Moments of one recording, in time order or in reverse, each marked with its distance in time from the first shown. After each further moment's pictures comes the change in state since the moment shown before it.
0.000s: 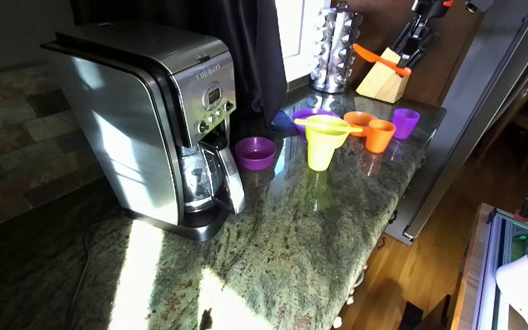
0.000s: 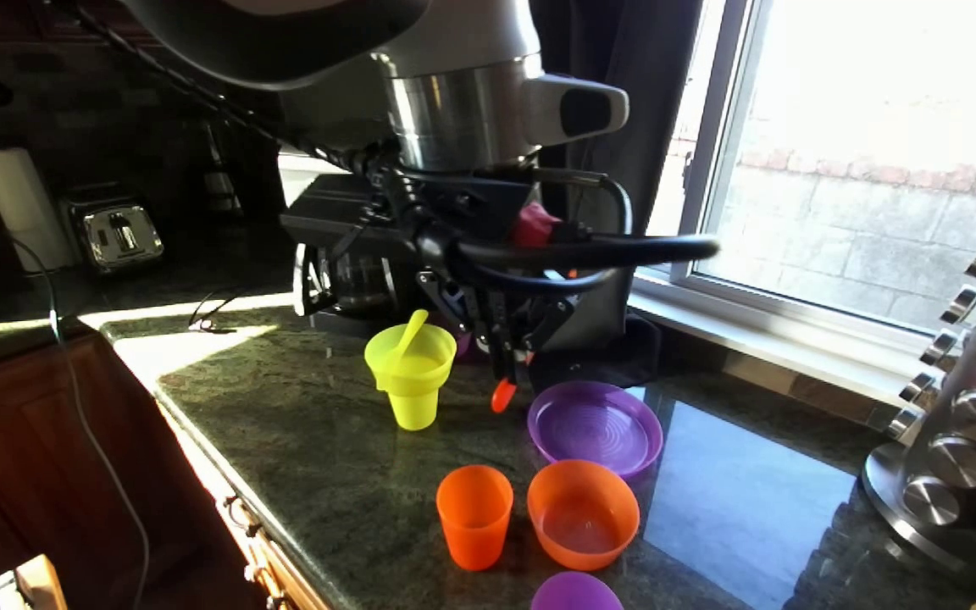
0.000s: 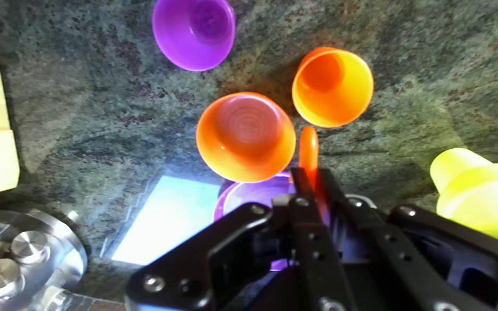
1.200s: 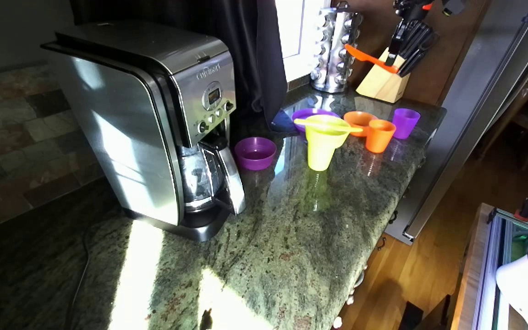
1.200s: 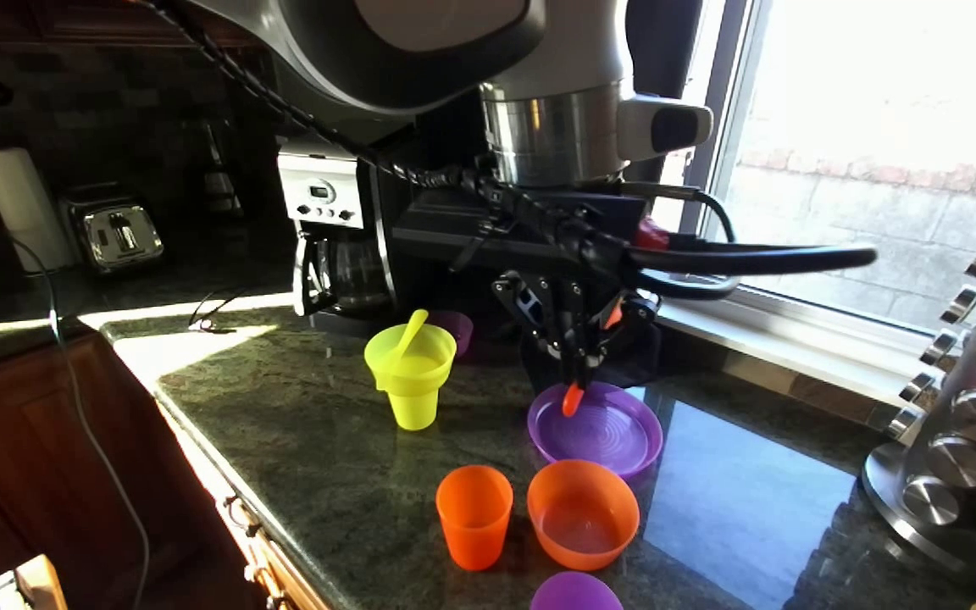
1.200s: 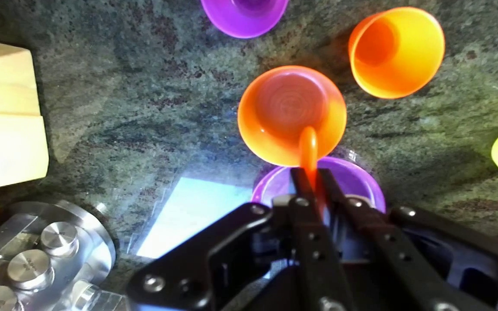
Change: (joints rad) arm -0.004 0.178 -0.023 0.139 0.020 0.042 -0.020
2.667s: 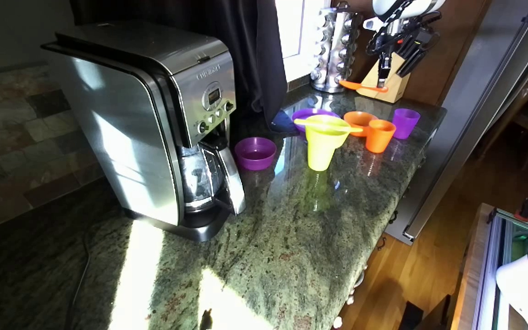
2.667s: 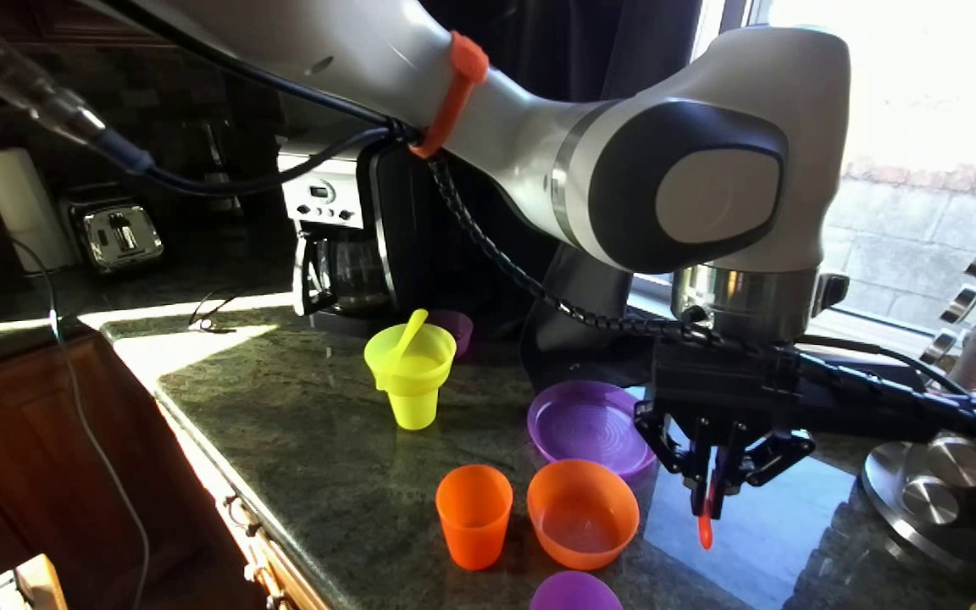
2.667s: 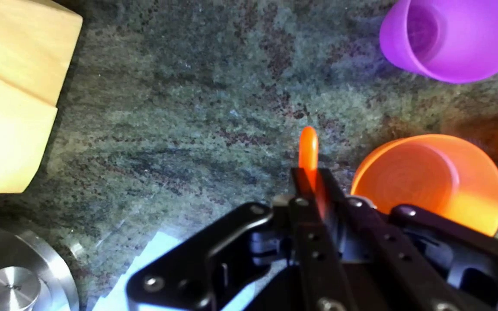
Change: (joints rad) arm -0.154 0.488 0.021 0.361 0.038 -0.043 -0.410
